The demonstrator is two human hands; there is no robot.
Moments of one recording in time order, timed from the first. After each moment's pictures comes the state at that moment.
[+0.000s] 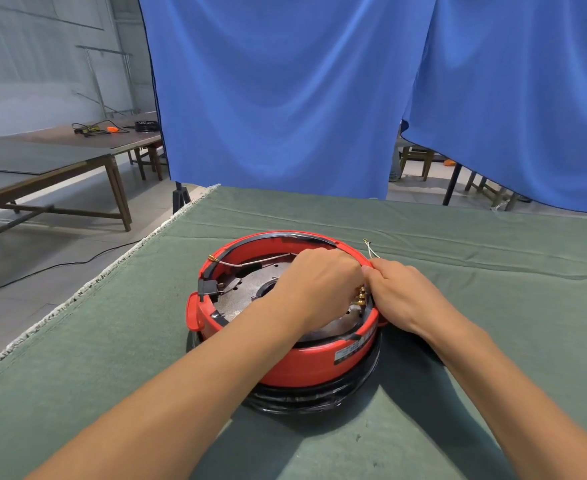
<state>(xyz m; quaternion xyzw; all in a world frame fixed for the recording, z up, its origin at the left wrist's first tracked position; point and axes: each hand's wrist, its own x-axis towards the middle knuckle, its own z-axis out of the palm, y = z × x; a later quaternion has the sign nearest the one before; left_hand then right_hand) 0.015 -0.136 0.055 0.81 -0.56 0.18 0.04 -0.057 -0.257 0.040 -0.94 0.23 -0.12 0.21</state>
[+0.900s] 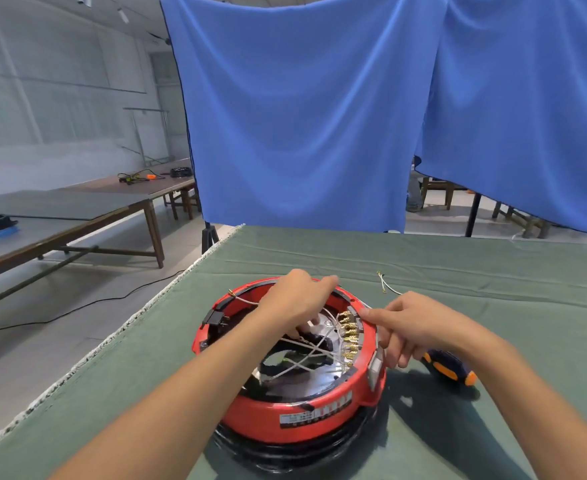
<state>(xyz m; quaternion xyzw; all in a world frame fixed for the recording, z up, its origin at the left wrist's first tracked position) 0.035 -0.115 0.072 0.90 -0.24 -0.14 0.35 -0.077 -0.261 0.066 -0.90 0.22 0.06 0.38</state>
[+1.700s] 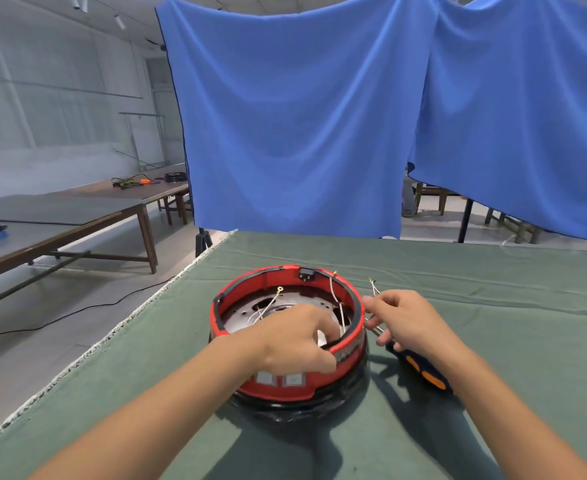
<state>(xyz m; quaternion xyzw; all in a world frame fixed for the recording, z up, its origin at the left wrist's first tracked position) 0.014 -0.094 0.065 0.80 -0.55 -0.12 0.21 -0.066 -0.270 0.046 -0.82 0.27 -0.15 0.48</state>
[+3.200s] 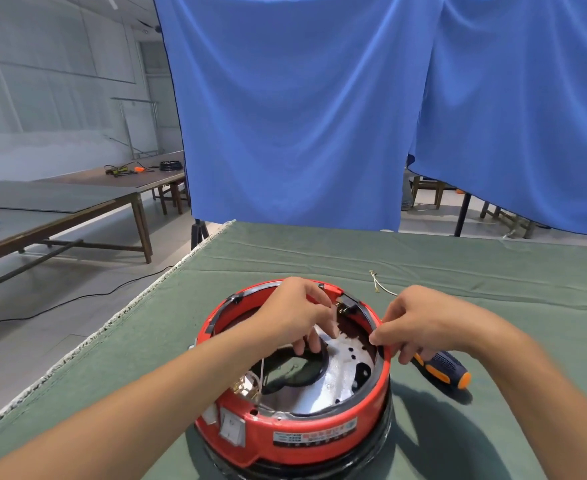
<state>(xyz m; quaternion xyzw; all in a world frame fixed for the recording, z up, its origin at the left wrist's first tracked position) 0.021 -0.103 0.063 0.77 -0.33 -0.21 0.50 -0.093 -0.254 0.095 -0.93 0.22 0.08 0.29</state>
